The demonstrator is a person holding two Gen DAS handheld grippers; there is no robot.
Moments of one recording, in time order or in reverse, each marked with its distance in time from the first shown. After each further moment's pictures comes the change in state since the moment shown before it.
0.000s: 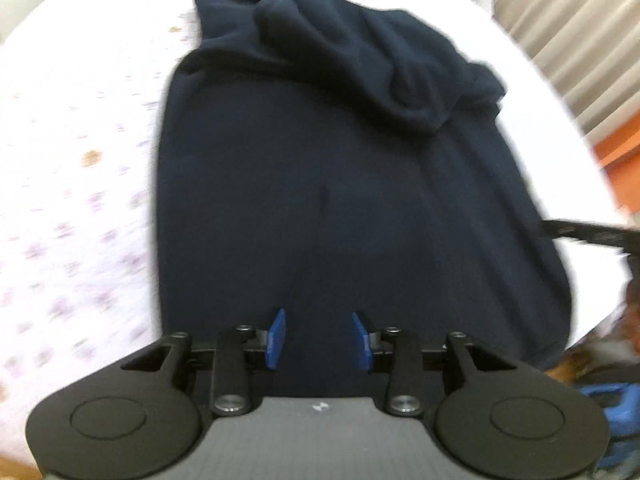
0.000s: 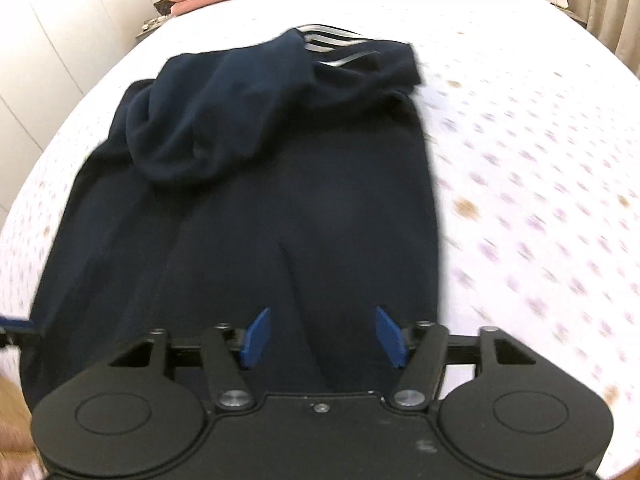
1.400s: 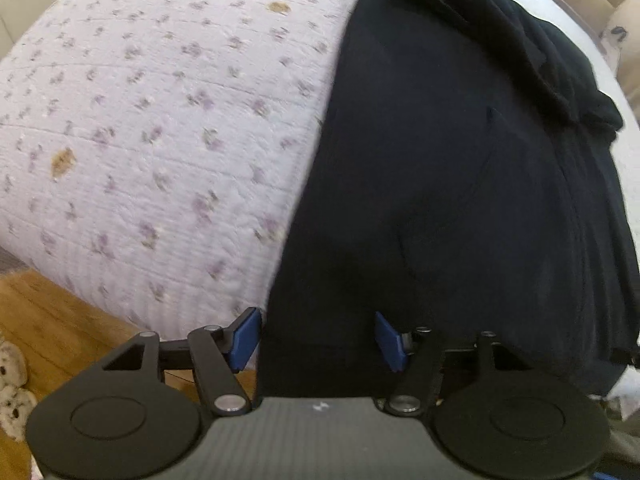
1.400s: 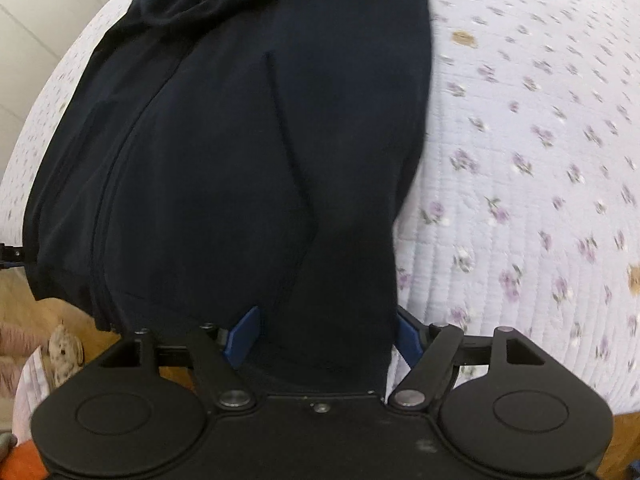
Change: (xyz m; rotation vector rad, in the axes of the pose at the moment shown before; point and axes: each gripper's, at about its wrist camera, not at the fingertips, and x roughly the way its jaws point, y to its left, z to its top) left arm -0.001 0.044 -0.107 -0.369 0.035 0.150; right arm 0.008 -0.024 -0.074 -0.067 0.283 0.108
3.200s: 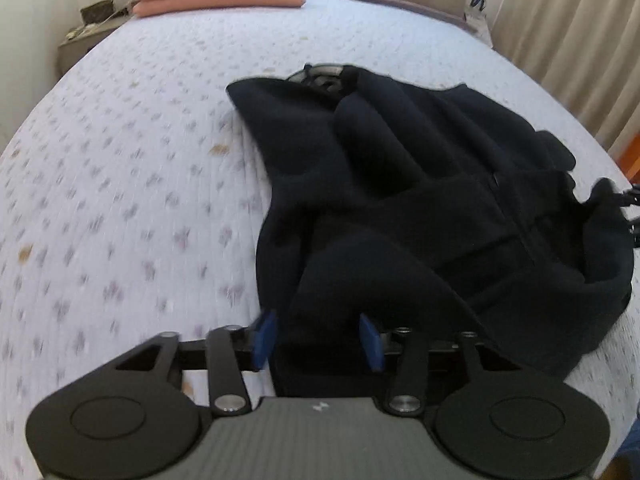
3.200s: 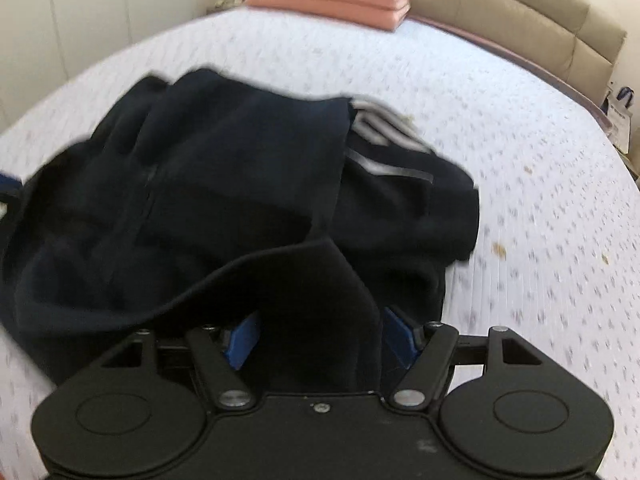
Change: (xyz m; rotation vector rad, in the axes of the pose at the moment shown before) left arm 0.015 -0.043 0.211 0.474 -0.267 -0.130; right arm -0.006 0.027 0.191 -0.297 -0.387 -0.207
